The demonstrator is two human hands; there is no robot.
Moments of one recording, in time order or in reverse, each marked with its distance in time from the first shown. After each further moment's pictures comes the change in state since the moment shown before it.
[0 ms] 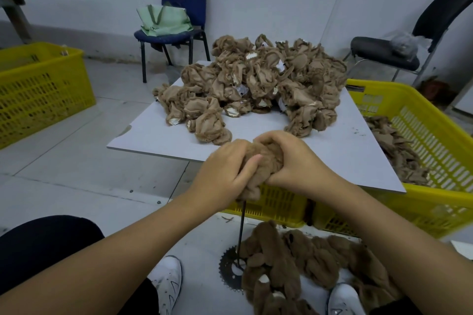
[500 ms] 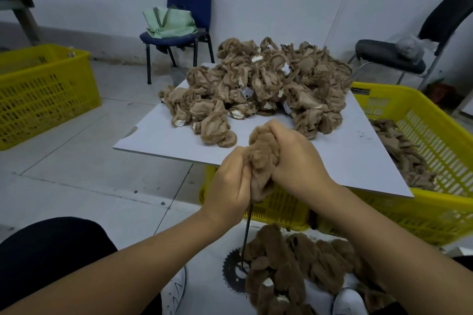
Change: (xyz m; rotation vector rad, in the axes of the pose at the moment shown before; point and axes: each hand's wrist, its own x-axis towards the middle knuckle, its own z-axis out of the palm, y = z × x) left_hand -0.018 -0.009 0.029 -0.317 0.284 0.045; right_hand 0.008 -0.022 0.013 -0.216 0.201 -0.056
